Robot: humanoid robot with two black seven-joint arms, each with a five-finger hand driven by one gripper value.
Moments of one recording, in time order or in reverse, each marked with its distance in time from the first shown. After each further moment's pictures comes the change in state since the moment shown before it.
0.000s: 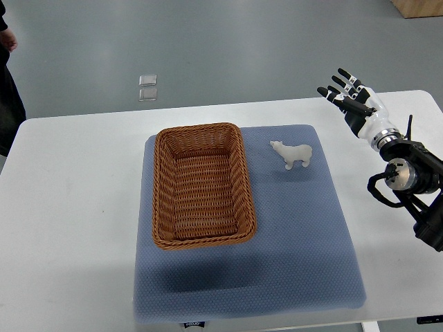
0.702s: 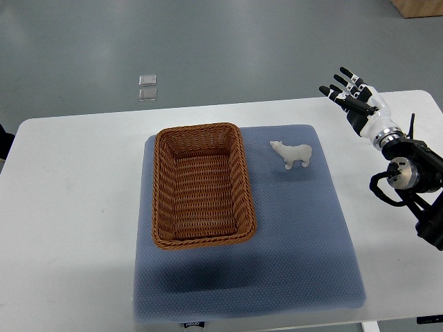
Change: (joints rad) left arm 0.002 0.000 0.001 0.014 -0.003 0.008 -0.004; right arm 0.003 -0.009 0.003 -0.004 -0.001 0.003 0.000
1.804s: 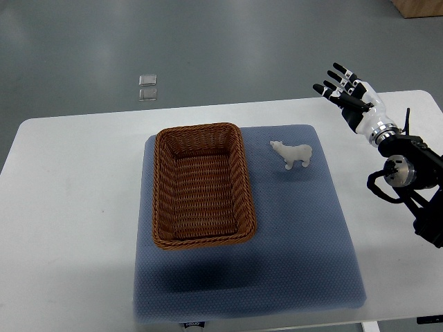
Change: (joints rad) left arm 0.001 0.000 -0.001 0.000 0.001 0.000 -0.001; right arm 0.015 0.010 -0.004 0.001 -0.058 0.026 0.000
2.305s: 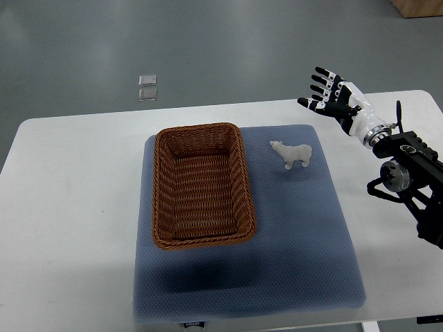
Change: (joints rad) left arm 0.000 0.000 0.001 0.000 0.000 0.000 0.001; right arm 0.003 -0.003 -0.030 0.010 -0.277 0.069 -0.001
